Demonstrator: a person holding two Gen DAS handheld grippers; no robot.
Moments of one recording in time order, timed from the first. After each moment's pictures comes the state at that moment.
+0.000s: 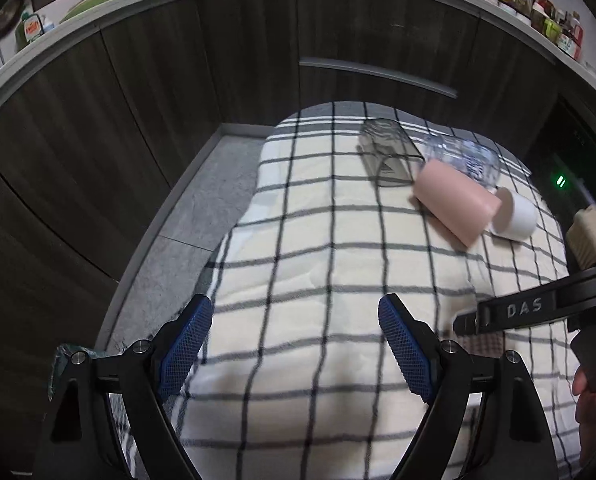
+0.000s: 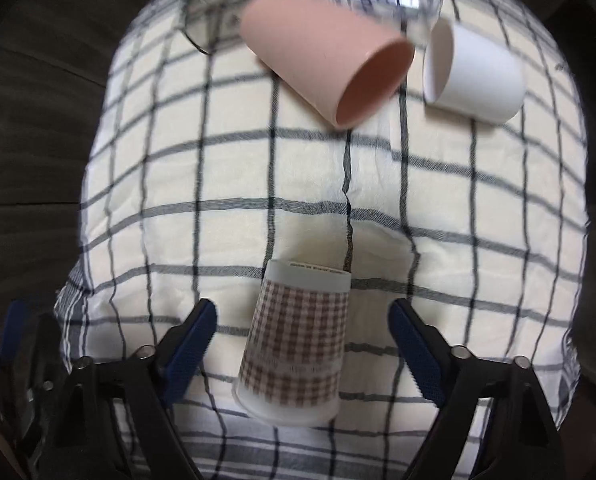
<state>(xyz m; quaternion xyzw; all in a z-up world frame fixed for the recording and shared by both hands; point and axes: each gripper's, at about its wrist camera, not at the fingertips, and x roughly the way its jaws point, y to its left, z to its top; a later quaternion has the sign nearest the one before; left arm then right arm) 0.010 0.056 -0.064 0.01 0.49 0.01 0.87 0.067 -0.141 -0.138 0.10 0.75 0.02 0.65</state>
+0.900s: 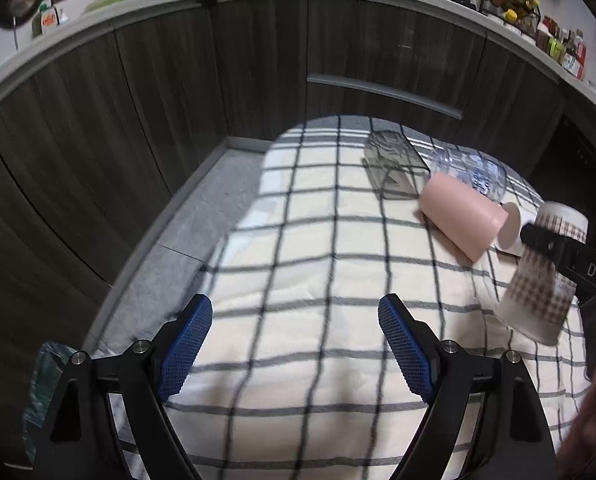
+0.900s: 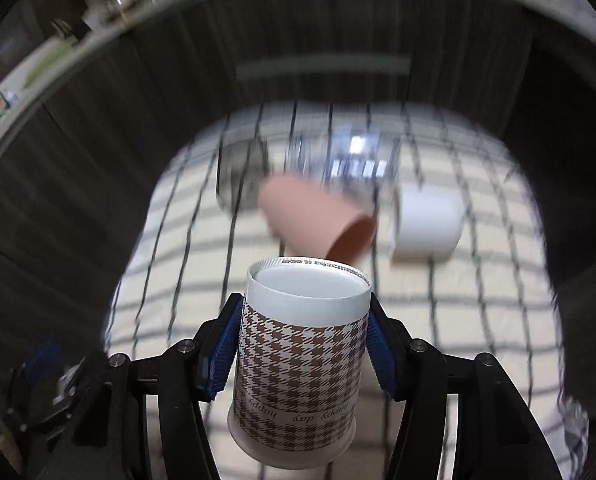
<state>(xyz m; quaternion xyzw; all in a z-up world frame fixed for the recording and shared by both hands) 0.000 0.054 -0.086 -0.02 0.45 0.01 0.89 0.018 -0.152 -0.061 0.06 0.43 -0.02 0.90</state>
